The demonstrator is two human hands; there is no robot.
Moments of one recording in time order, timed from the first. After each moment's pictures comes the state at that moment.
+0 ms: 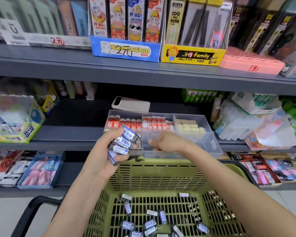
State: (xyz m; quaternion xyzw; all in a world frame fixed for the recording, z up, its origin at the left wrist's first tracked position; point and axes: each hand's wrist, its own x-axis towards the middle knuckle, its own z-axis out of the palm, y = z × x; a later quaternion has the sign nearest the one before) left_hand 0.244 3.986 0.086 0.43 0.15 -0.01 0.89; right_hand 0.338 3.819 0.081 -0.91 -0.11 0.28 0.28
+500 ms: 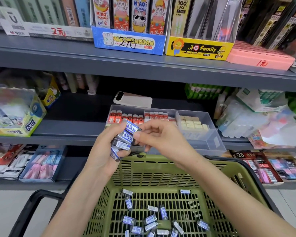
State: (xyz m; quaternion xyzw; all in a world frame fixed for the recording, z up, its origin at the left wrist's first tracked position) left_hand 0.243 3.983 0.085 0.43 0.15 0.01 0.89; right_hand 0.282 3.836 0.116 -0.74 -0.20 0.19 0.62
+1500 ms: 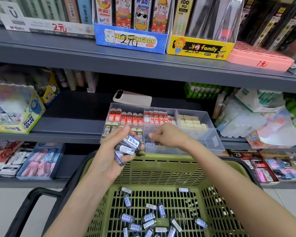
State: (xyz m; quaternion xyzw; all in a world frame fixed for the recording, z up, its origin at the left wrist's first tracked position) left_hand 0.233 3.974 0.082 0.41 0.12 -0.02 0.90; right_hand 0.341 3.823 0.078 -0.93 -0.16 0.23 0.26
